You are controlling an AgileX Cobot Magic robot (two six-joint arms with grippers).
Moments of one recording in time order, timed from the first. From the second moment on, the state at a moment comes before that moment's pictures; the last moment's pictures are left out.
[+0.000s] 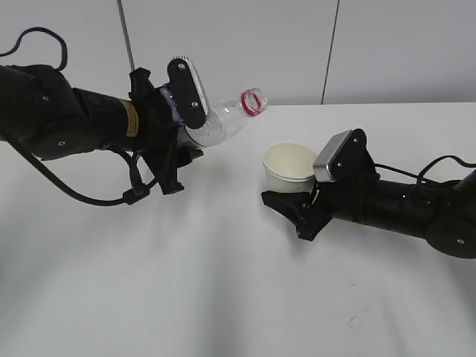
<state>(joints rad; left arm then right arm) -0.47 1.86 -1.10 0.71 -0.10 0.23 0.13 2.12 -0.84 -0.81 -1.02 0.12</state>
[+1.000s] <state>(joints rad) -0.51 1.86 -1.16 0.99 0.06 0.23 0.16 2.12 -0.89 -0.82 -0.93 0.15</state>
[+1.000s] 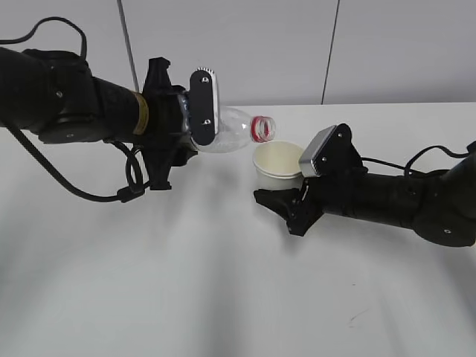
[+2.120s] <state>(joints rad) -0.52 1.86 -1.16 1.20 0.12 0.24 0.16 2.12 -0.89 -1.01 -0.95 0.24</state>
